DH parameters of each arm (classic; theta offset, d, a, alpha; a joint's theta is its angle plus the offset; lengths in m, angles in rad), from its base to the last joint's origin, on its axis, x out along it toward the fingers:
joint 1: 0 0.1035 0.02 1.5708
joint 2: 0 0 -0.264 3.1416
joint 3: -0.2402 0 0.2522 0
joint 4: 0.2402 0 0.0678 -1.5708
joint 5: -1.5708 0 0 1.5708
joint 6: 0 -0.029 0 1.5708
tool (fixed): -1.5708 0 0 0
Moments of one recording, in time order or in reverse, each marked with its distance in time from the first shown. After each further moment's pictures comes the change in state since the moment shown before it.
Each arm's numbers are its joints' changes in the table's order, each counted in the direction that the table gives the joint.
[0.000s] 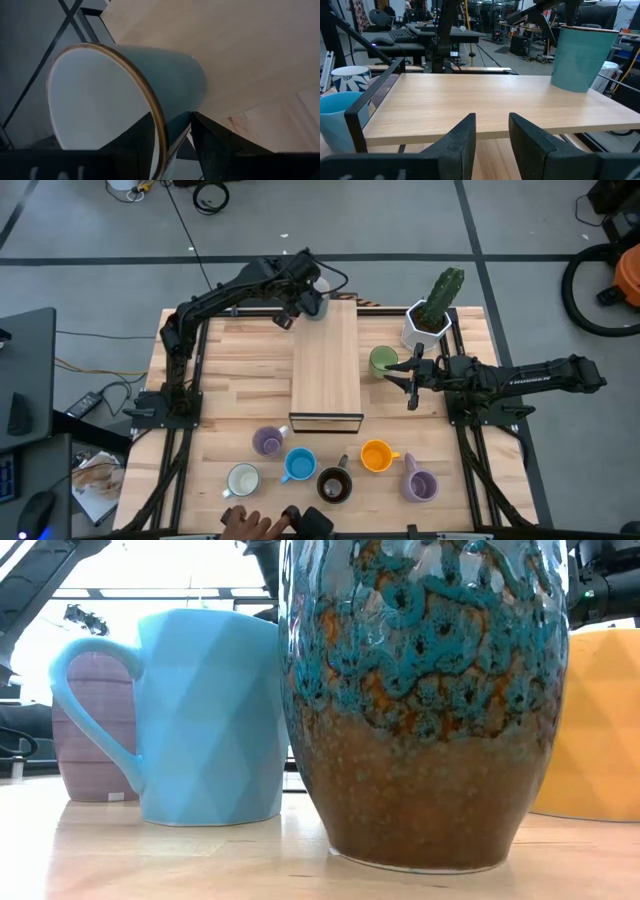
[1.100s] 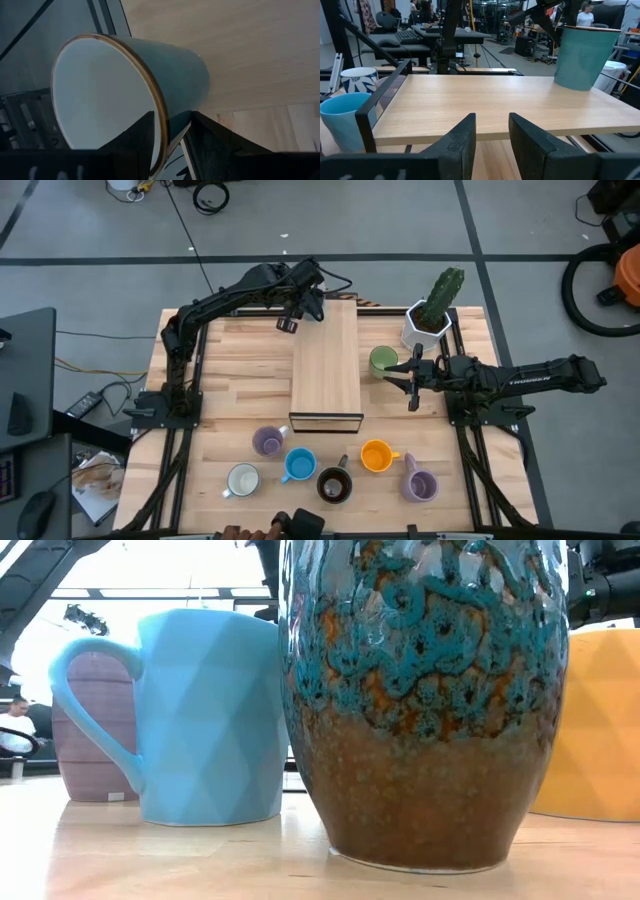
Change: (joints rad) left arm -0.044 0.002 0.000 0.038 -0.152 0.262; right arm 0.000 0.000 0.000 -0.003 -0.027 -0.008
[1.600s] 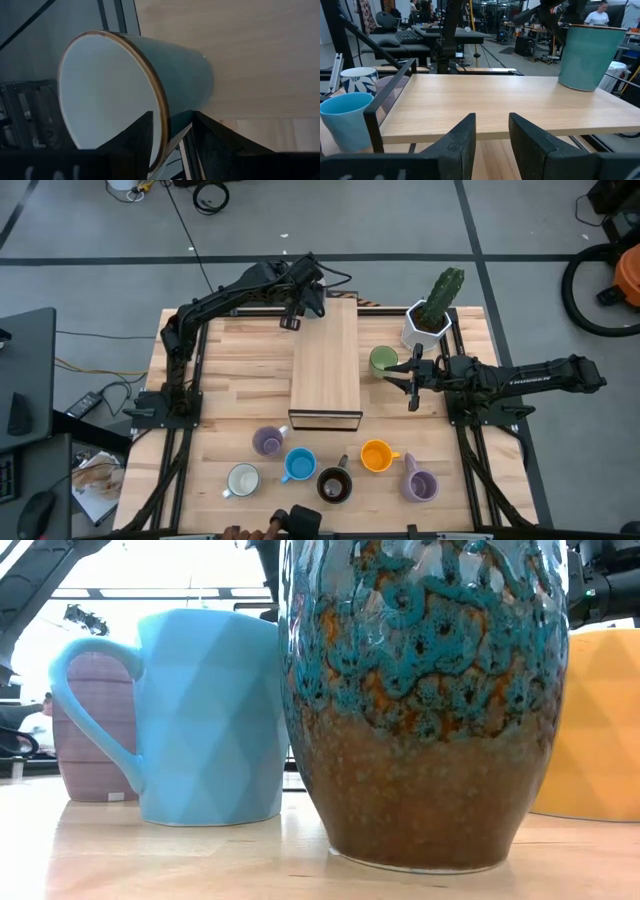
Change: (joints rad) left arm 0.014 0.000 0.000 -0.038 0.003 0.073; right arm 0.000 0.000 0.000 0.000 0.000 0.000
